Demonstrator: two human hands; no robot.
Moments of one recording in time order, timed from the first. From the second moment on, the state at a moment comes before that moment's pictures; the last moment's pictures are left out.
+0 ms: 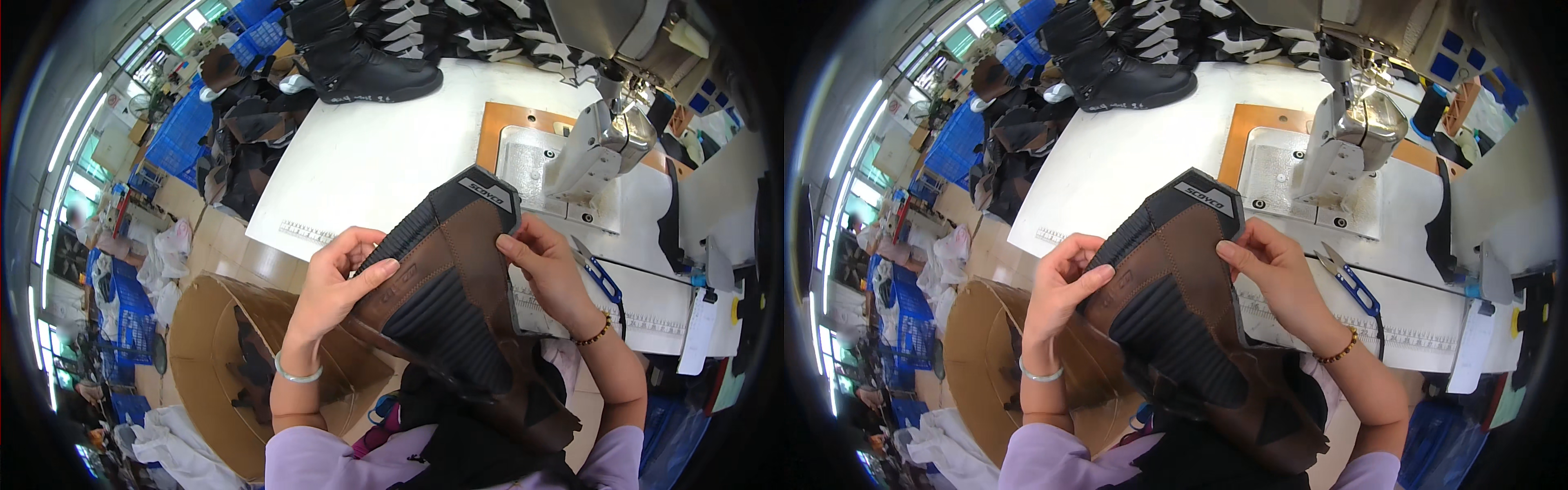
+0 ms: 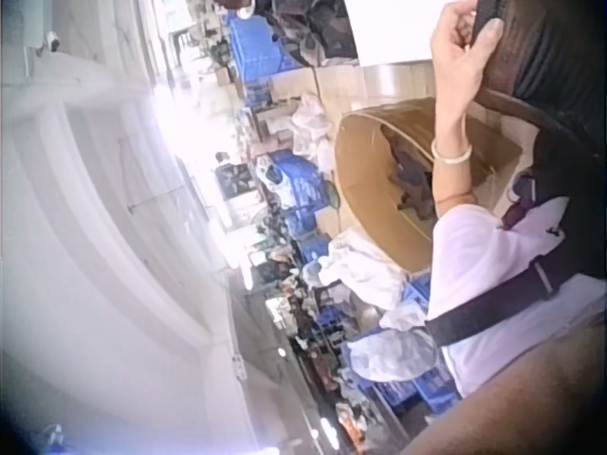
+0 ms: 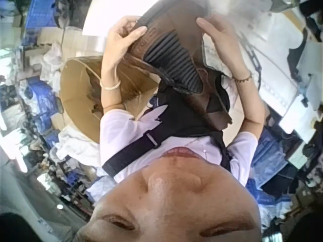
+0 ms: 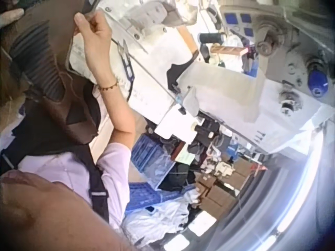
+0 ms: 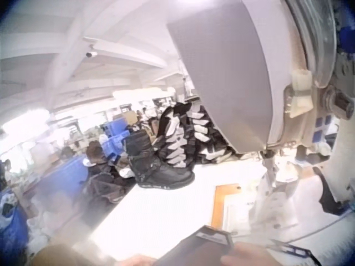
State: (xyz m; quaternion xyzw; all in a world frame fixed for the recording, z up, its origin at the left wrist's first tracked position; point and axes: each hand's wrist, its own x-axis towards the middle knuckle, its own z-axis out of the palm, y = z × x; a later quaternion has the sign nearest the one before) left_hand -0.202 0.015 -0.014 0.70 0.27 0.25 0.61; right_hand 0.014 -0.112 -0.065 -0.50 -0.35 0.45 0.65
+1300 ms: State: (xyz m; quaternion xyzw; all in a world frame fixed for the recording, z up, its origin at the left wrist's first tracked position) left_hand -0.223 -0.006 0.026 0.73 0.17 0.18 0.64; right_hand 0.013 -0.133 -0.077 -0.28 -0.19 0.60 0.73
